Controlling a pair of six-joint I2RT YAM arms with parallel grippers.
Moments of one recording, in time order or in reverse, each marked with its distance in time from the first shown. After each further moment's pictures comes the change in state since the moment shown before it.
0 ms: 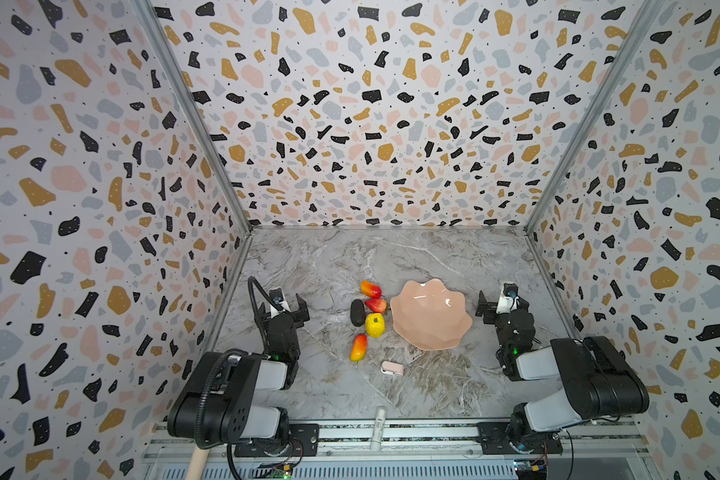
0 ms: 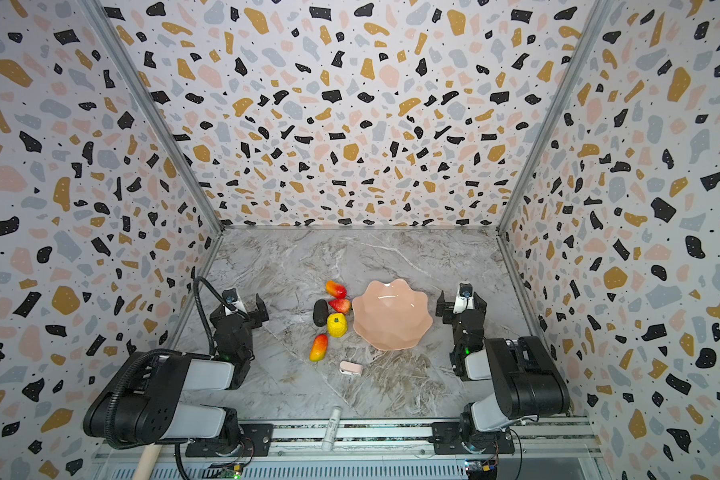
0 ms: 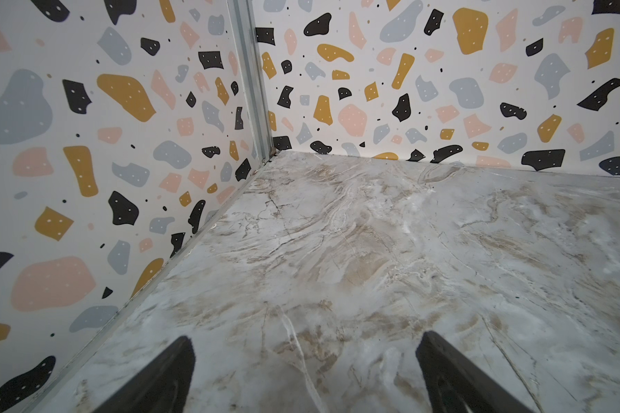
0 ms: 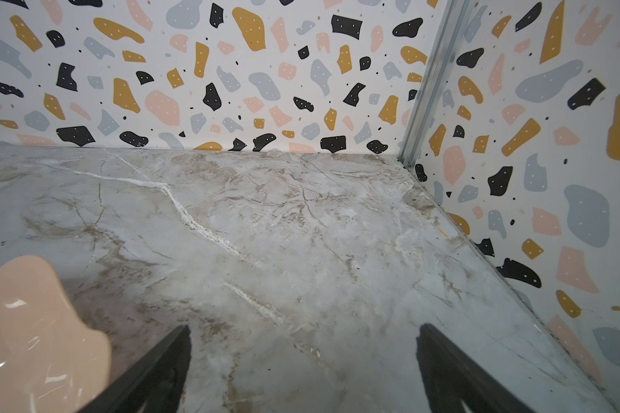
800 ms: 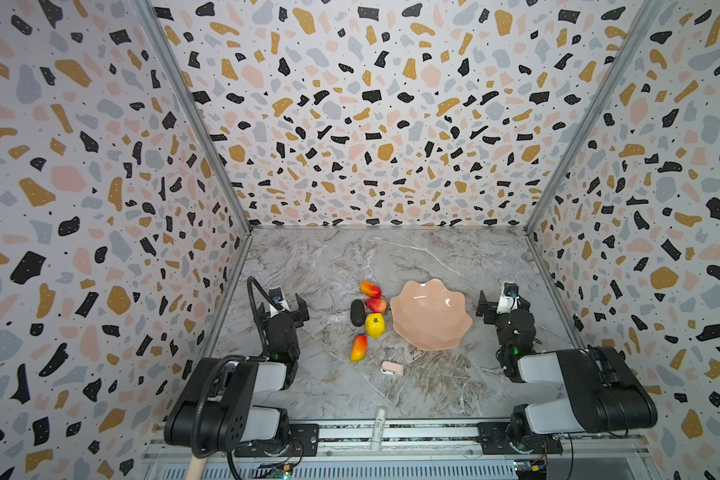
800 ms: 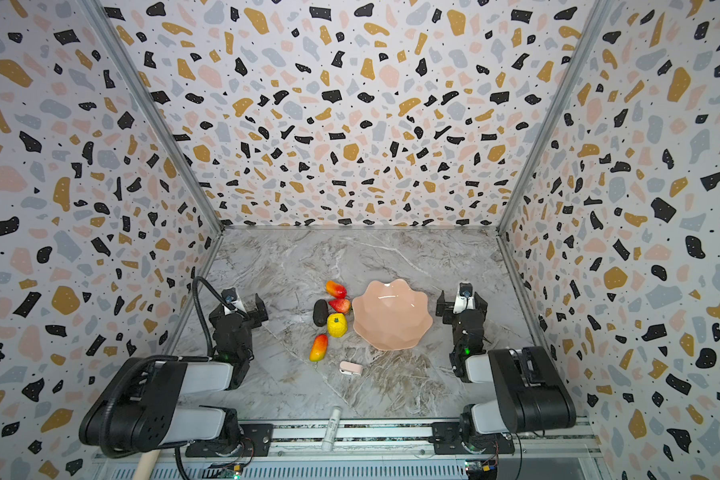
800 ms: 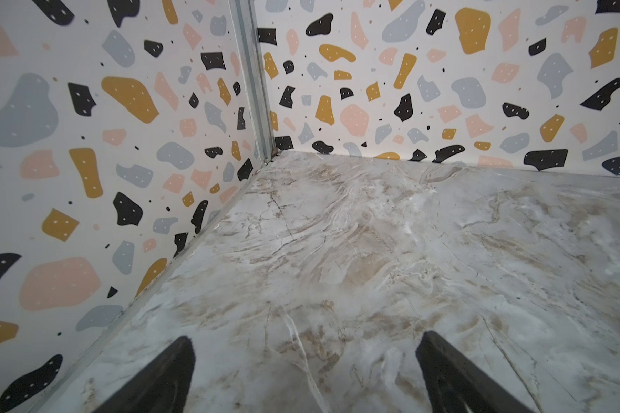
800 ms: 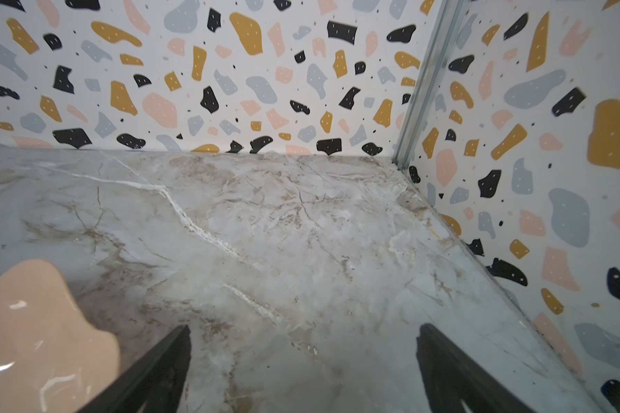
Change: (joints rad) left arm 0.000 -0.120 0.030 -0.143 -0.017 -0.006; right arm 0.033 -0.187 0.005 -0.156 0.046 -0.005
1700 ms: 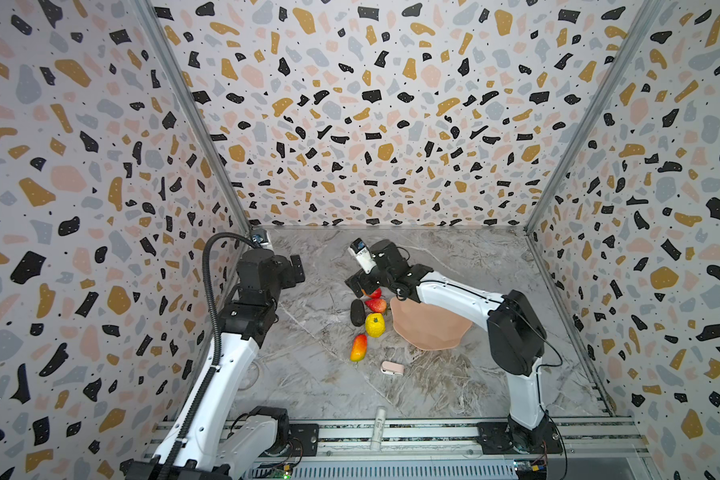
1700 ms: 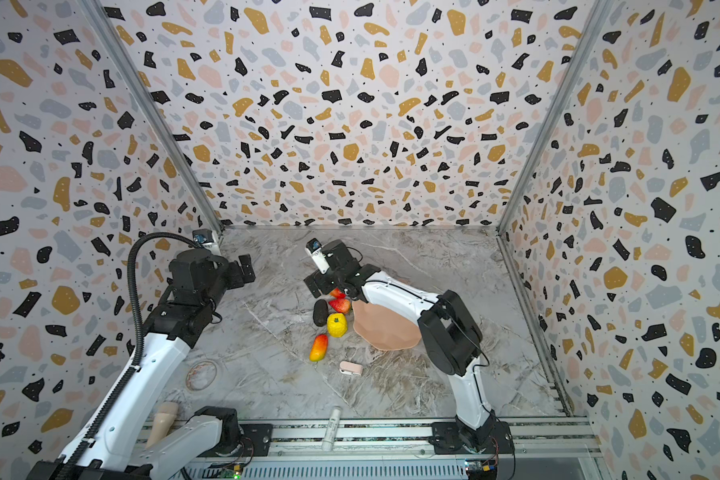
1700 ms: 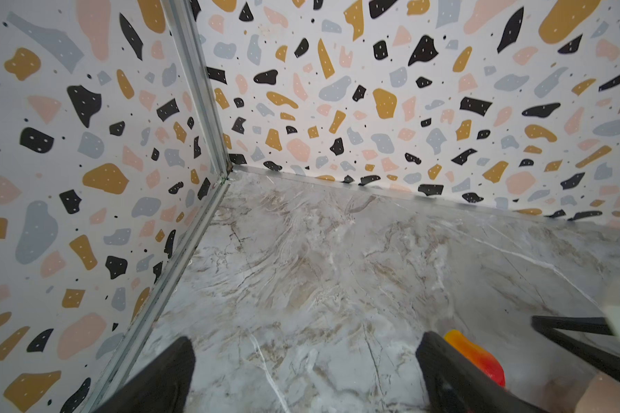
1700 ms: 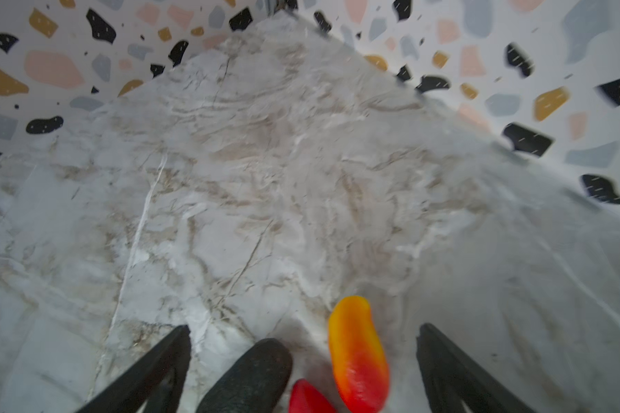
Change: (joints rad) left arm 0.000 -0.278 0.825 -1.378 0.240 -0.123; right arm 0.722 0.752 1.454 -1.238 -0.274 0.071
